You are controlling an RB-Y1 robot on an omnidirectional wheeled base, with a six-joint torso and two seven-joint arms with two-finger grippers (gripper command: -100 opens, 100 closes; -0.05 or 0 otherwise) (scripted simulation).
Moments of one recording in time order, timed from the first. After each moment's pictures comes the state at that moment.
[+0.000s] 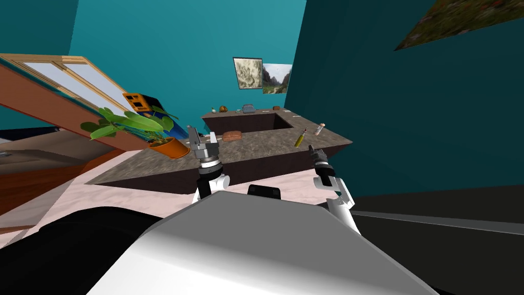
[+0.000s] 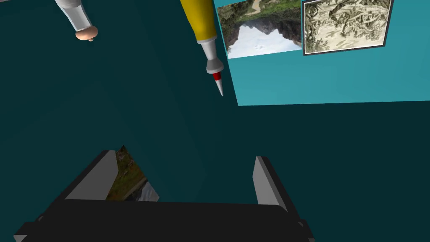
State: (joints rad) left arm 0.52 -0.01 0.05 -2.33 0.08 -0.63 -0.10; right arm 0.18 -0.33 -0.21 -1.76 0.51 -0.09 0.36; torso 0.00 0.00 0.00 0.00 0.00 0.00
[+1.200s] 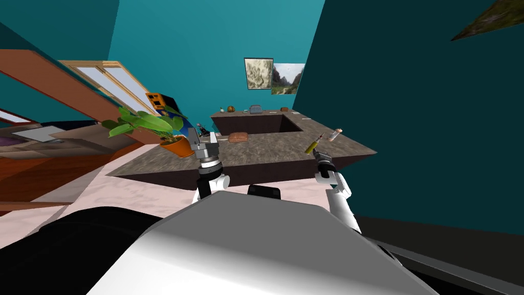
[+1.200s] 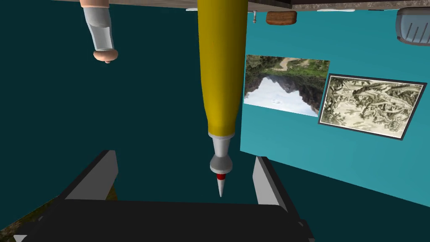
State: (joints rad) left arm 0.52 -0.01 0.05 -2.33 0.08 -0.63 -0.10; right arm 0.01 -0.36 -0.29 -1.48 0.63 0.05 0.53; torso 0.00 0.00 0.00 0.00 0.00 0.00
